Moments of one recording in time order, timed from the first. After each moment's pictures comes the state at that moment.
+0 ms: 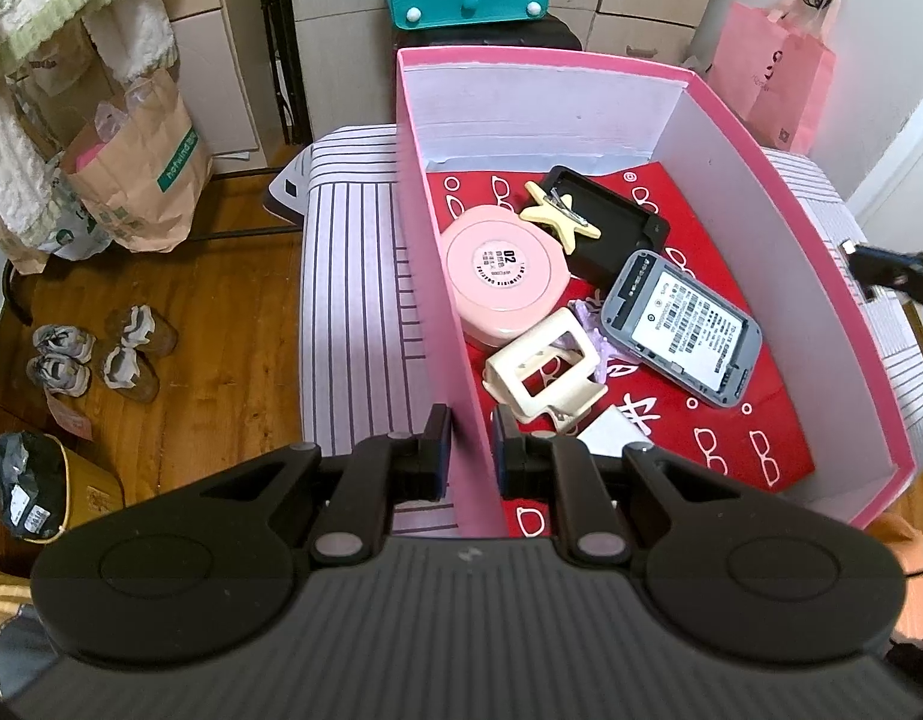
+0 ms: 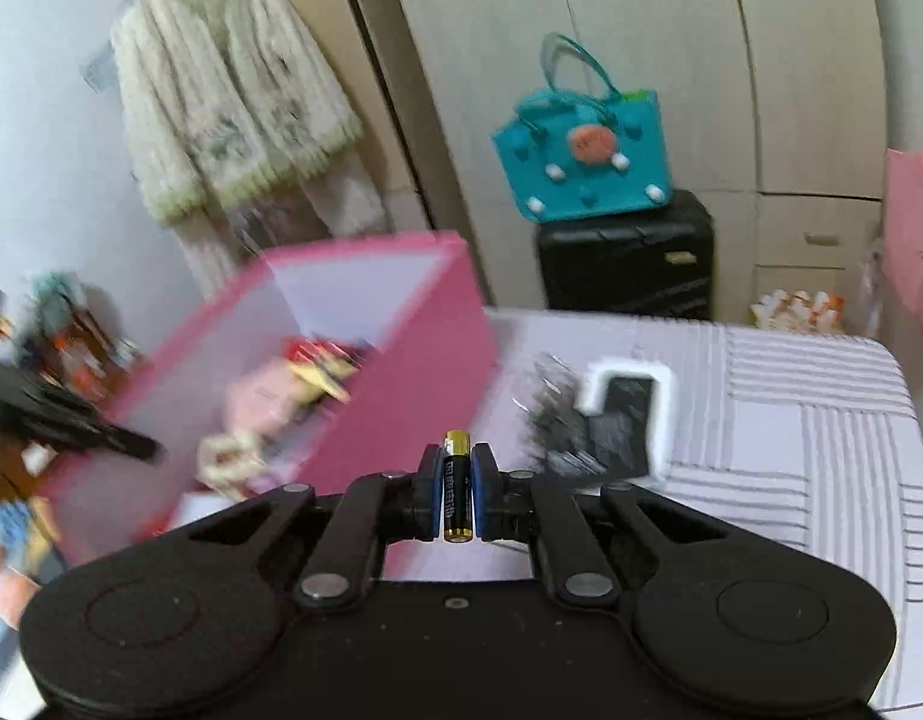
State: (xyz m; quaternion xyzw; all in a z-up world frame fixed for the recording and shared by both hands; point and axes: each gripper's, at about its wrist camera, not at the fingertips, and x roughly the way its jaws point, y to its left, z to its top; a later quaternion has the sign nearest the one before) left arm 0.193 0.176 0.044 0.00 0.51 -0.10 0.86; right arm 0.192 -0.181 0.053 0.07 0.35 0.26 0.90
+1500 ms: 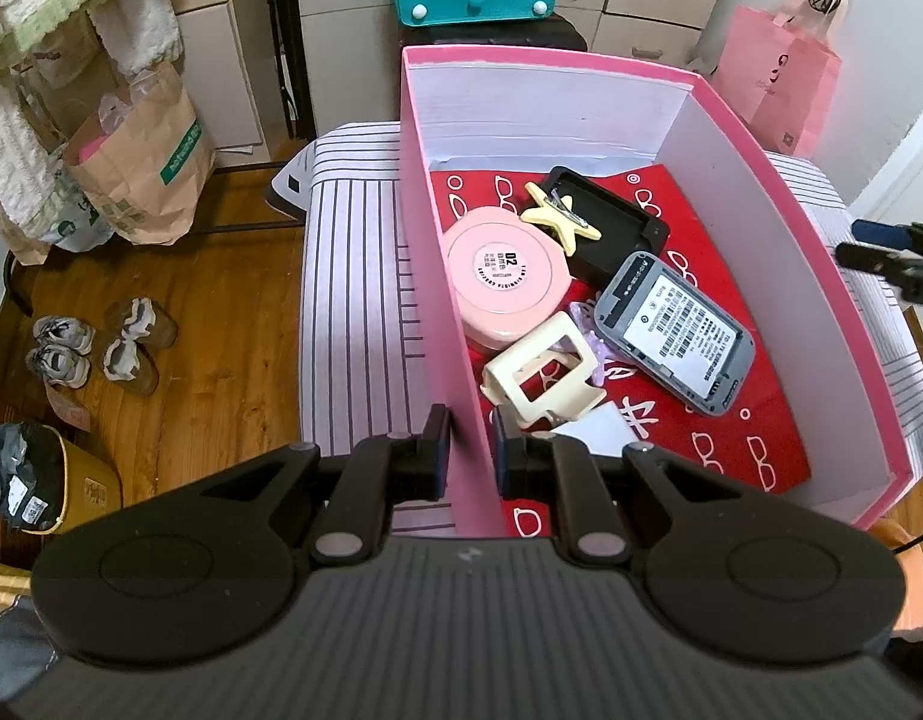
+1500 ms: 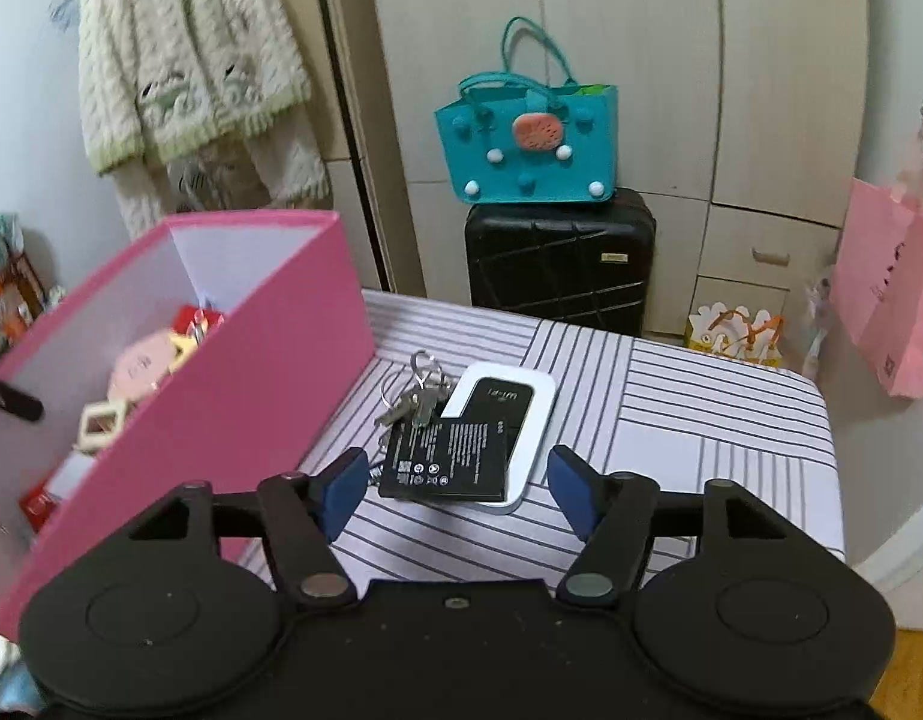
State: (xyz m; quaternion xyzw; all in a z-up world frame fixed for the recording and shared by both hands) left arm 0.193 0.178 0.046 -0.01 0.51 -0.09 0.85; right arm 0.231 -0.211 0.026 -0.02 0.37 0.20 0.91
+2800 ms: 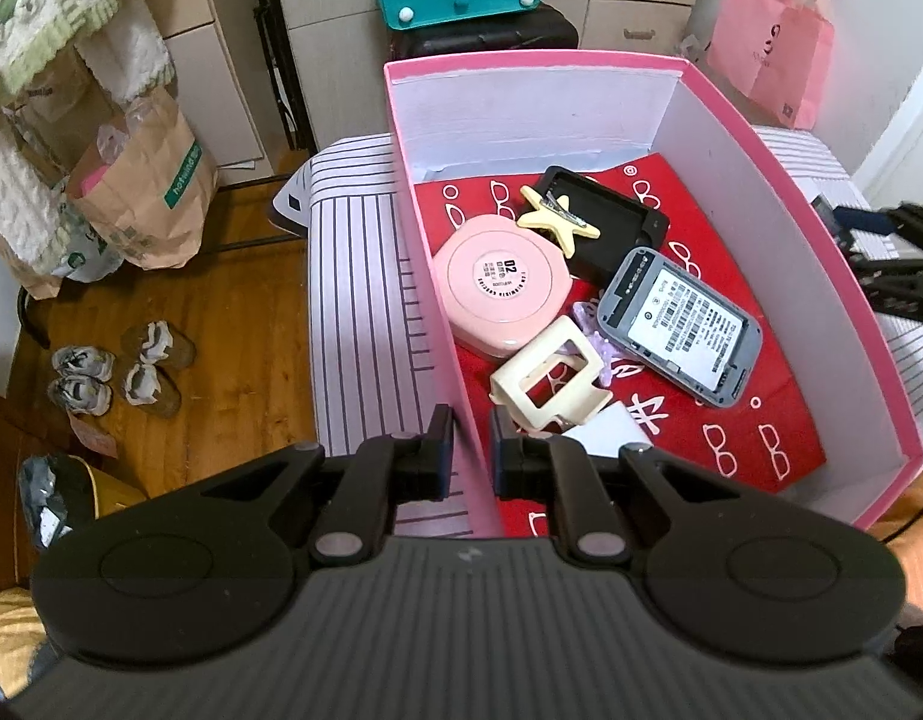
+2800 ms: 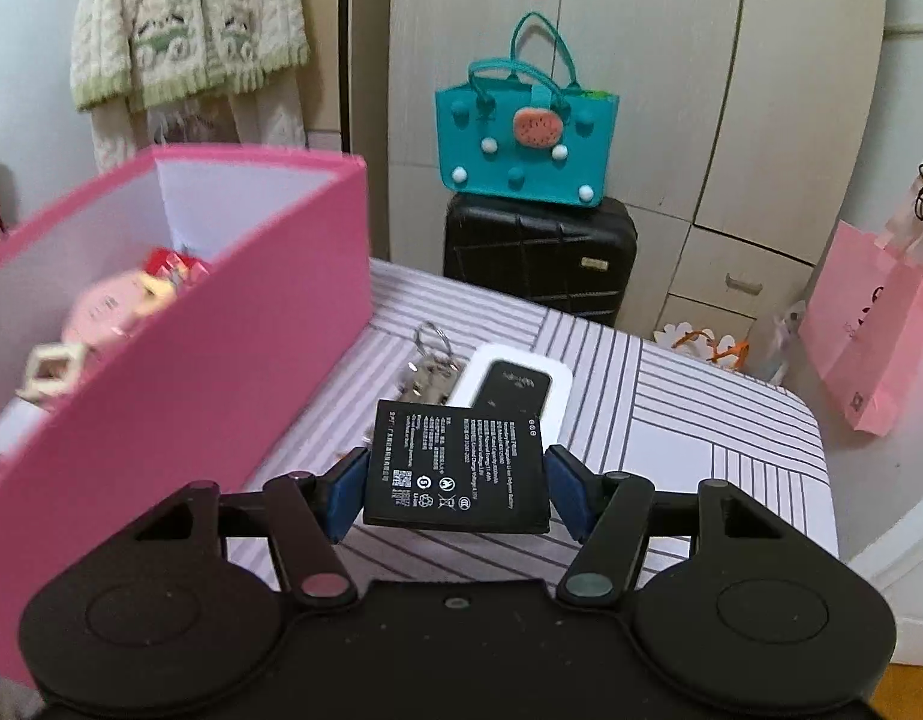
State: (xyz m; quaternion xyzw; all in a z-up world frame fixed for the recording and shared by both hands) left arm 0.199 0.167 0.053 0.04 0.51 -0.10 0.85; right arm 0.220 -0.172 0.016 -0.08 0.36 0.17 0.91
